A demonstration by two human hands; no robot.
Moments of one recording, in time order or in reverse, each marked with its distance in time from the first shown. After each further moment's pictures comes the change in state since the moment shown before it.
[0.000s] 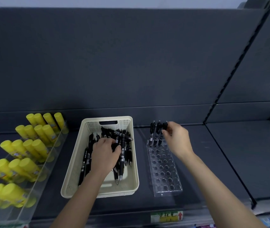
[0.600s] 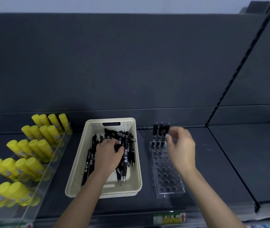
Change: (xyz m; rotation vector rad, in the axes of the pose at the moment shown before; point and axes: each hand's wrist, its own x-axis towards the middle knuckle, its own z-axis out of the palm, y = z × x) left_hand 0.002 -0.003 -0.001 -0.009 -0.007 0.032; right_hand -0.036 -0.015 0.004 0.094 0.245 0.010
